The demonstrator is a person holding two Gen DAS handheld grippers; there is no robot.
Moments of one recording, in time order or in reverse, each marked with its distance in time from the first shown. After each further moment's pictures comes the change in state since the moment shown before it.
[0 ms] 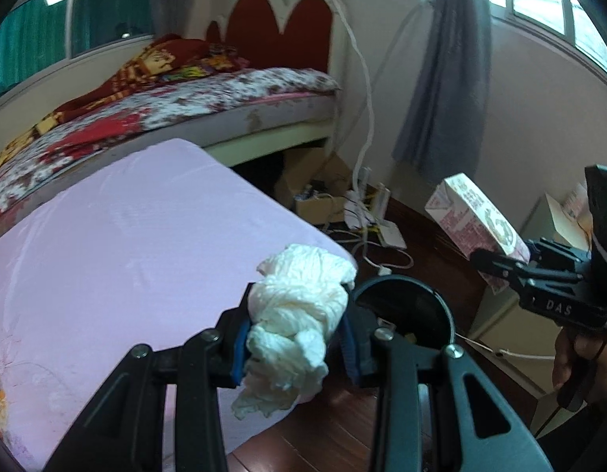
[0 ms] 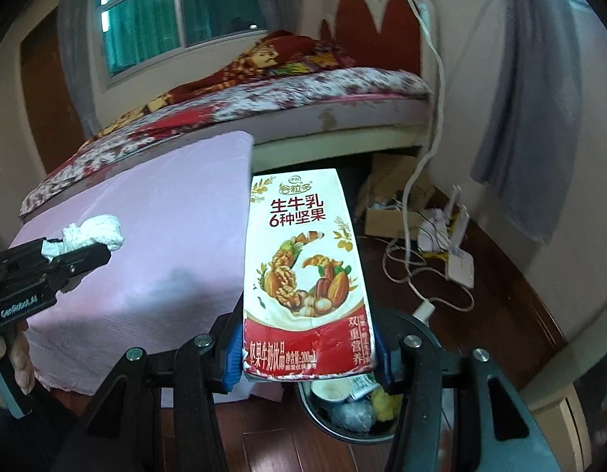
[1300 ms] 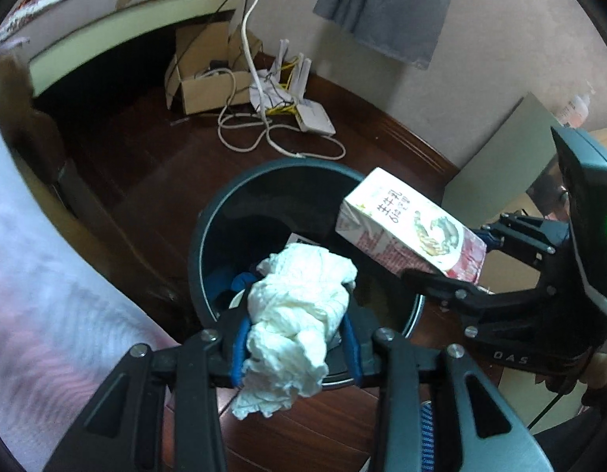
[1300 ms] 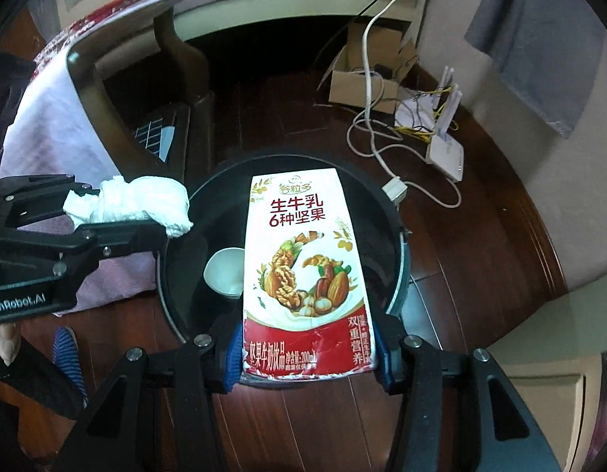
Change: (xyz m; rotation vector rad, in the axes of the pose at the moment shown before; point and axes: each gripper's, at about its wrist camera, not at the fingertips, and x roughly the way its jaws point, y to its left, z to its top) left arm 0.197 -0.117 -0.060 0.048 0.403 -0.249; right arm 0.149 -0.114 -0.111 -0.079 0.417 -0.029
